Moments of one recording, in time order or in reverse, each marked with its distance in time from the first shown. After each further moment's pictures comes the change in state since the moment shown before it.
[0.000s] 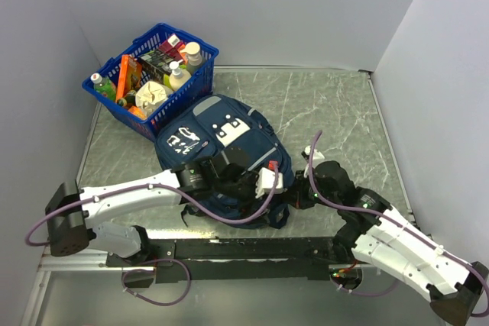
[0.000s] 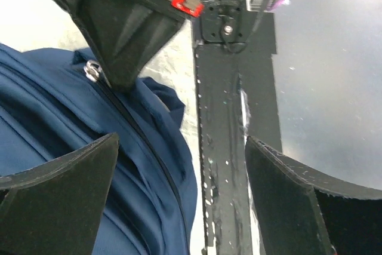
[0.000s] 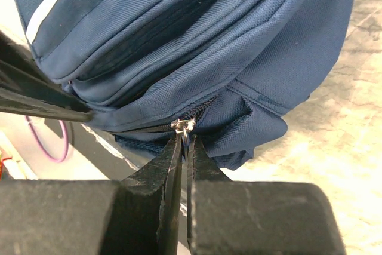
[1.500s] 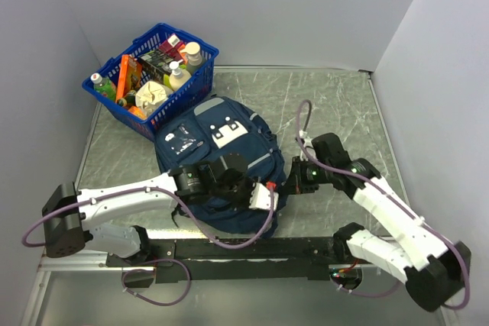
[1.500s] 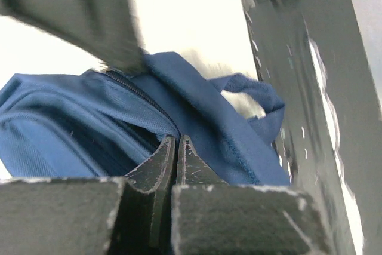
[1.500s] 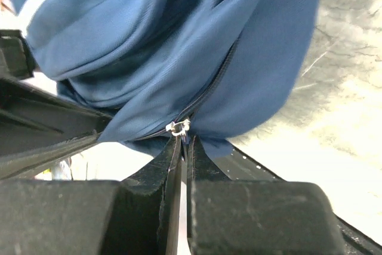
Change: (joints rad) left arm -0.032 -0.023 -0.052 0.008 -0.150 0.344; right arm -0.264 0.286 0.208 -0.162 -0.308 -0.135
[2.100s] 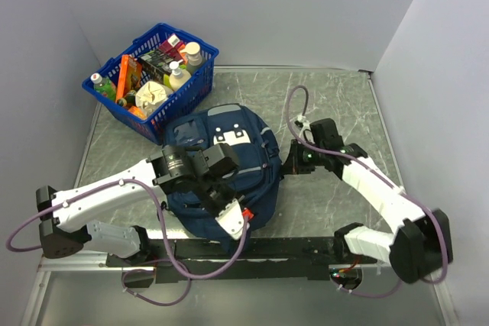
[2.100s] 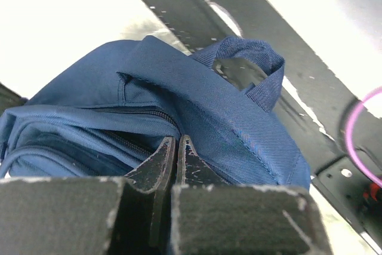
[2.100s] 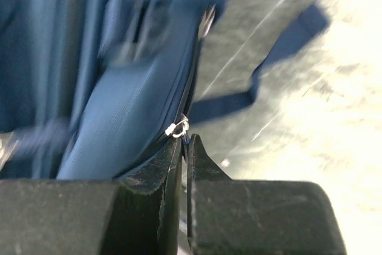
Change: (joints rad) left arm 0.001 -0.011 0.381 -0.843 0.192 0.597; right arm -0.126 0.232 0.032 0.204 0.005 -0.114
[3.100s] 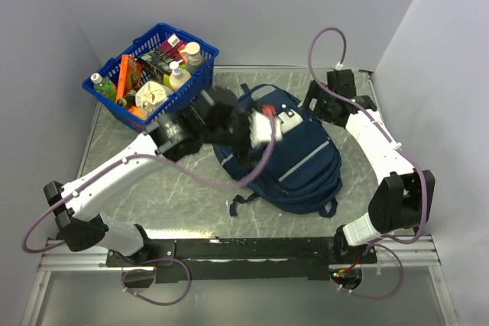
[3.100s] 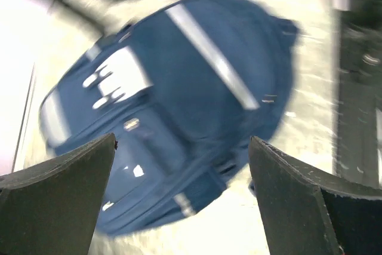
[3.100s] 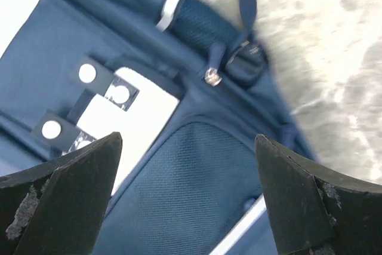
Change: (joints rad) left arm 0.182 0.137 0.281 0.436 -0.202 -0.583; right arm -0.212 0.367 0.524 -0.071 0.501 0.095
